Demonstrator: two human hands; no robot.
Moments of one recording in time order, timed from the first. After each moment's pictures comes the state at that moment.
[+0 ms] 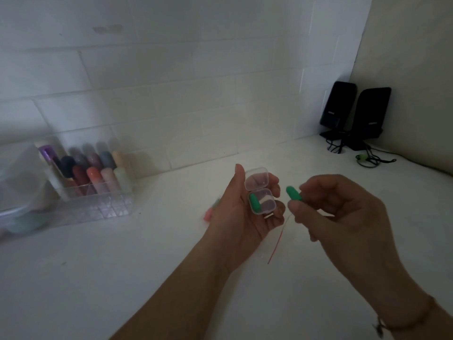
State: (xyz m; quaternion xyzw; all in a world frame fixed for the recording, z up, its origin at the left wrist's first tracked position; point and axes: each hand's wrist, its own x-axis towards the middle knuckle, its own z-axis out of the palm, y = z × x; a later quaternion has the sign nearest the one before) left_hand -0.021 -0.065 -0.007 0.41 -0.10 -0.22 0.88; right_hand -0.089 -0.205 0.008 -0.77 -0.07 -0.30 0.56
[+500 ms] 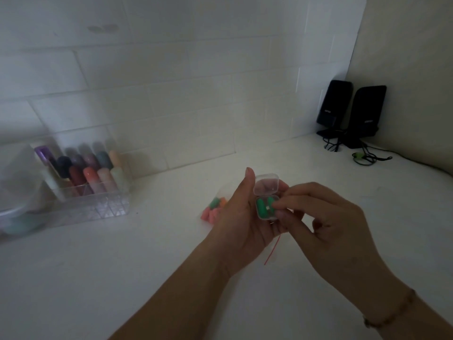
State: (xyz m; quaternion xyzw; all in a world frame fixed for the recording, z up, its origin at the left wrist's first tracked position) left_hand -0.031 -0.069 -0.008 0.41 -0.15 -0.28 0.86; right_hand -0.082 -0.207 -0.004 -0.85 -0.19 -0.36 0.34
